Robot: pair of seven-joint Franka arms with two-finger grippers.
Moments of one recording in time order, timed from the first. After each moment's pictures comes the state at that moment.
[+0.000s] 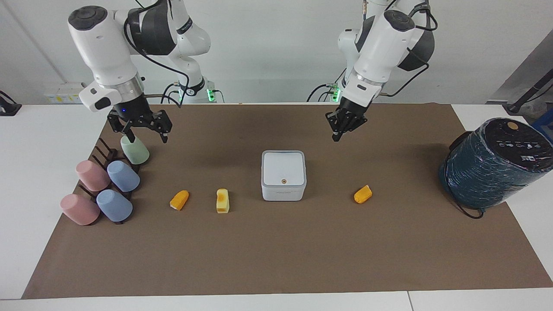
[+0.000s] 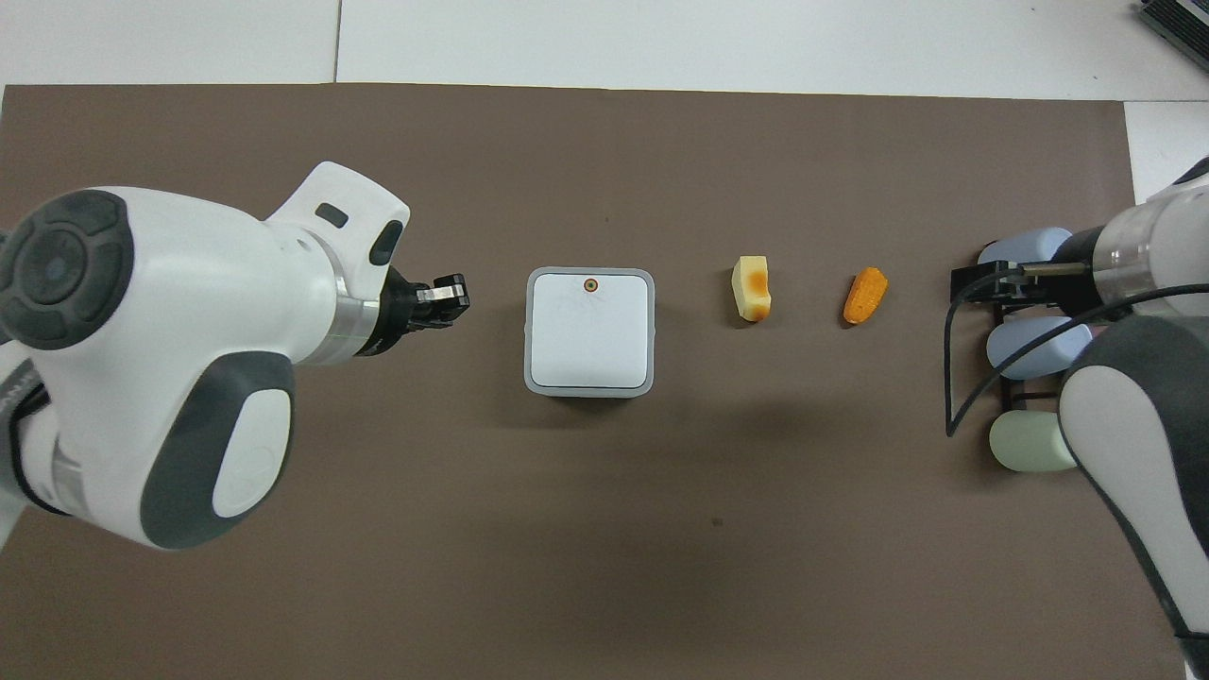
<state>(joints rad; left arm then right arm) -0.45 0.00 0.00 -1.85 -0.21 2.07 -0.58 0.11 -0.02 -0.07 -1.85 -0.01 1.95 0.11</state>
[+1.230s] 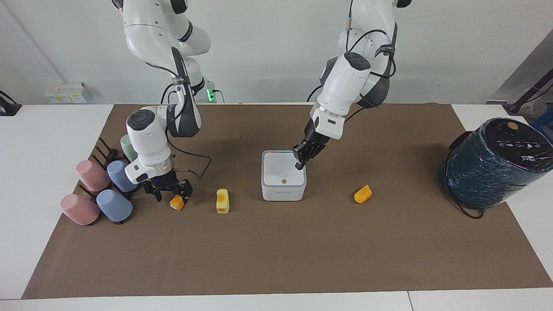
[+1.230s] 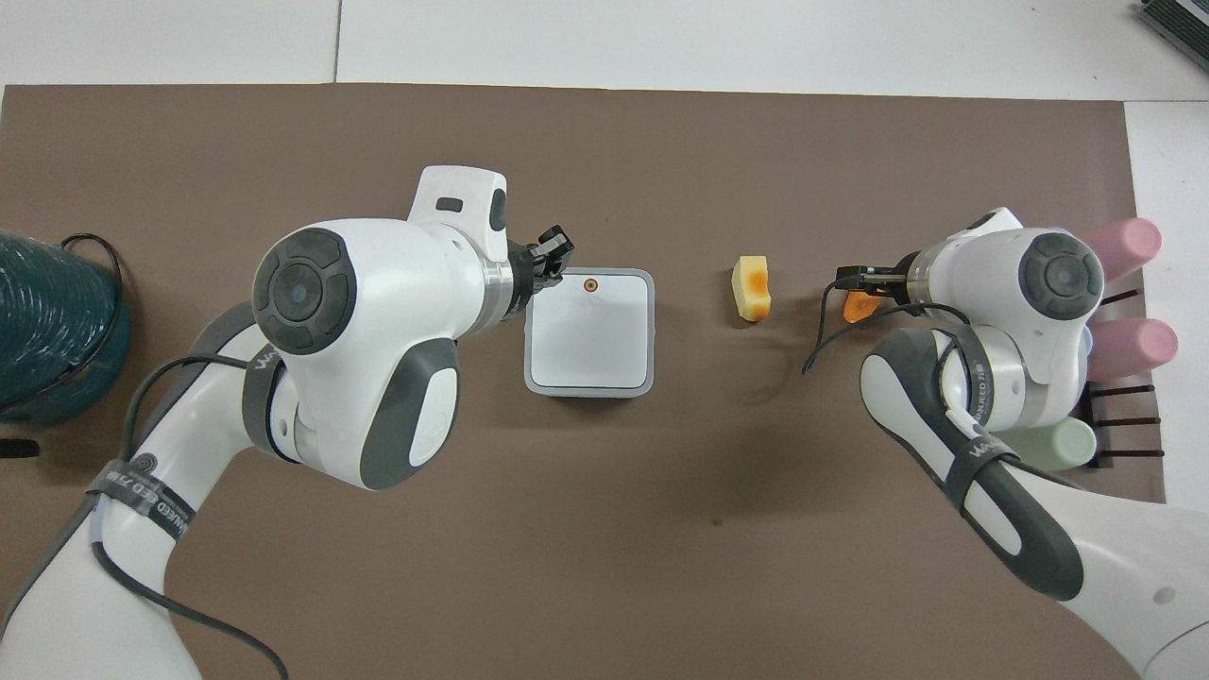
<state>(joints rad) -0.55 0.20 0.00 -1.83 -0.28 2.43 -0.92 0.13 0.31 -0.07 -2.05 -0.01 2.57 0.19</state>
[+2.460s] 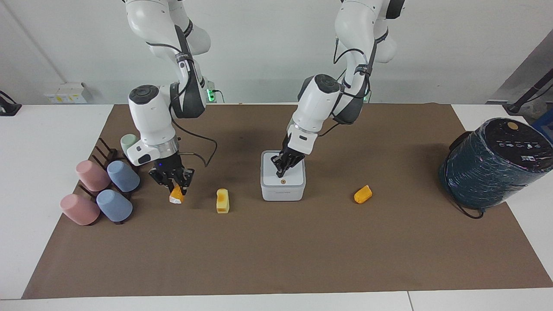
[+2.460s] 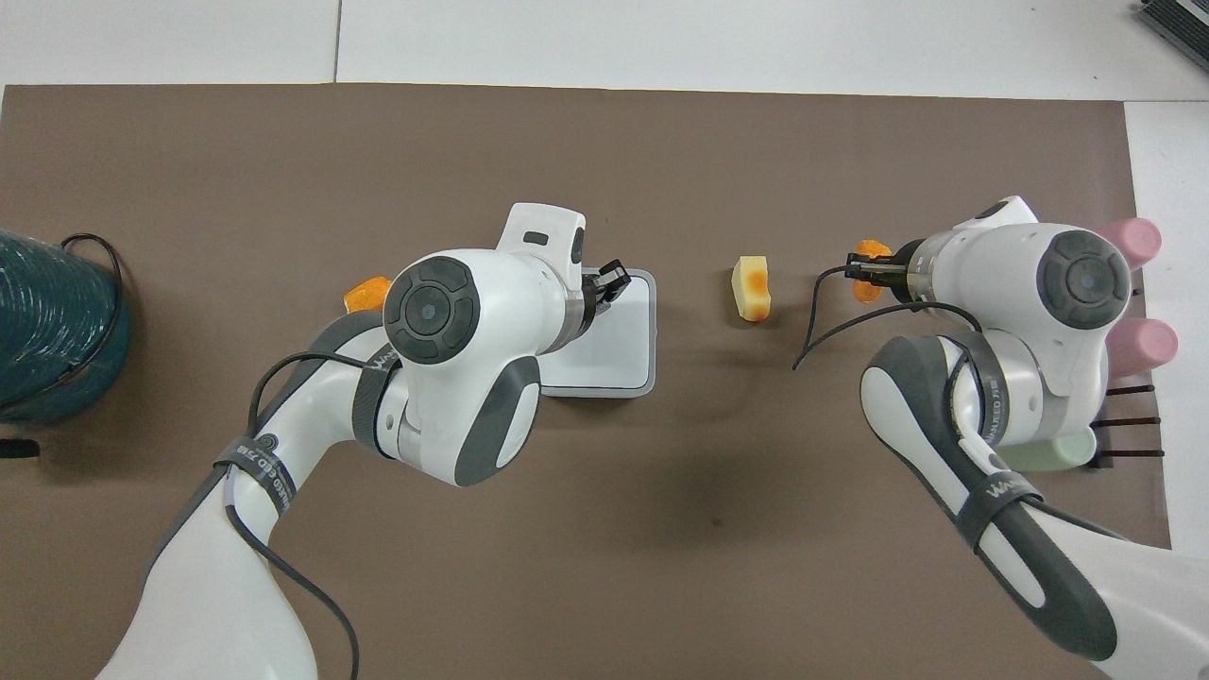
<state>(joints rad) -0.64 0.31 0.00 -1.81 -0.28 2.48 -0.92 0.17 0.15 -0.05 -2.05 -0.01 2.48 0.26</state>
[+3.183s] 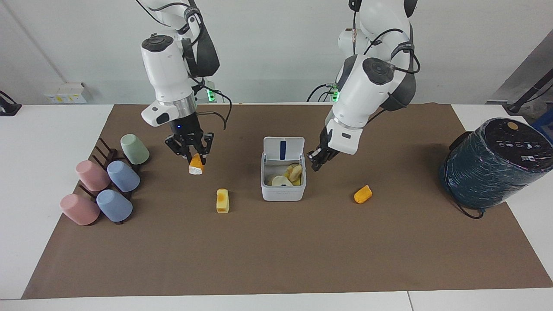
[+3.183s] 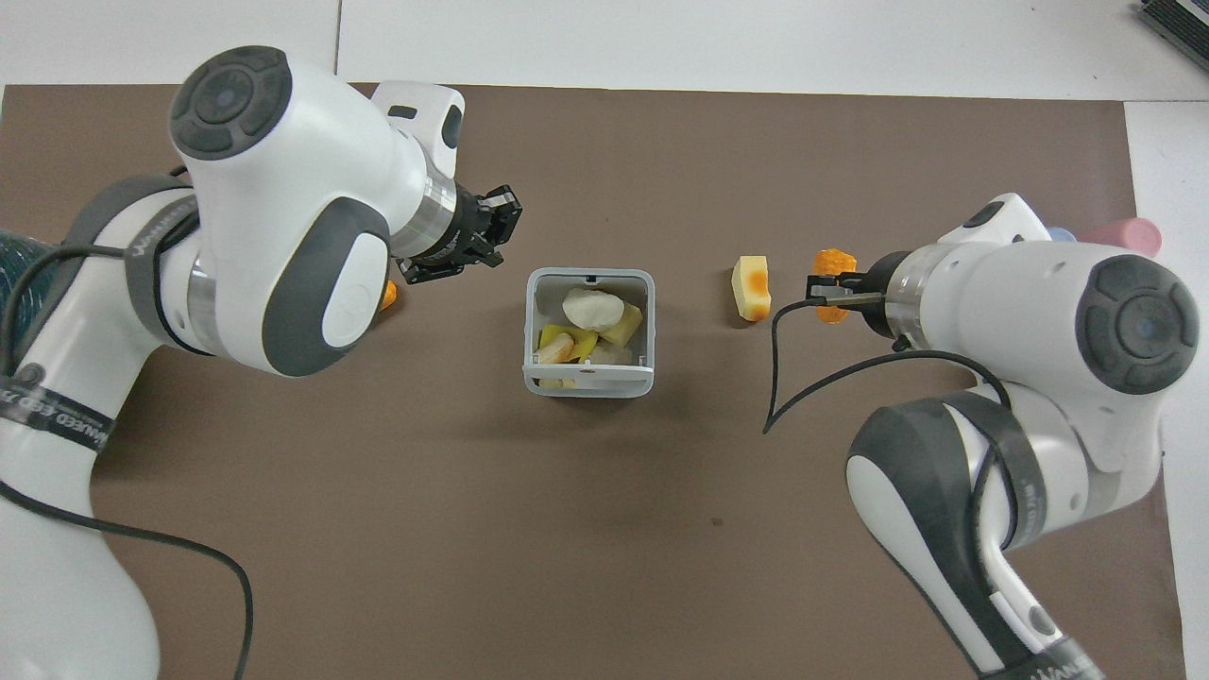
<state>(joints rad) -0.44 0.32 0.03 -1.47 -0.23 1.88 -0.78 0.17 -0.02 0.11 -2.03 0.01 2.31 0.32</state>
